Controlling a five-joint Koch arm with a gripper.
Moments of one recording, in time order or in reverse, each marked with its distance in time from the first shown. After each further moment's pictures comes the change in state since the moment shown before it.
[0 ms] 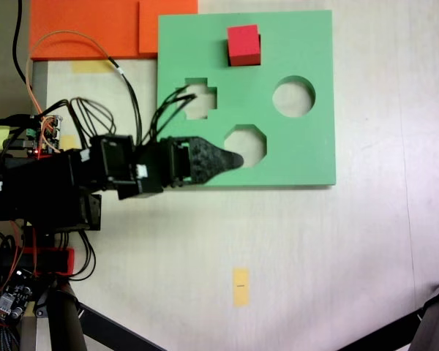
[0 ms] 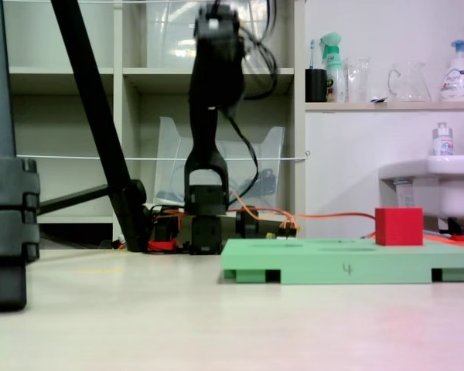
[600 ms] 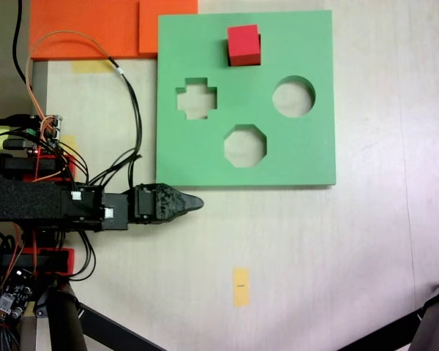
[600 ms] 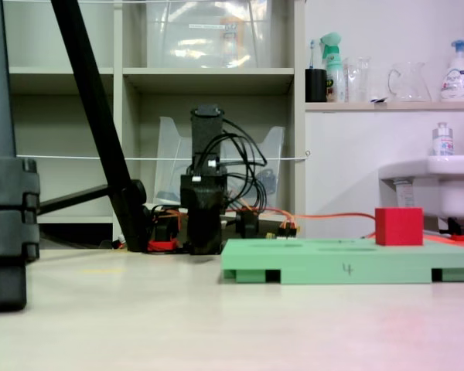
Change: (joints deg) arm 5.5 20.0 95.7 -90.9 -7.2
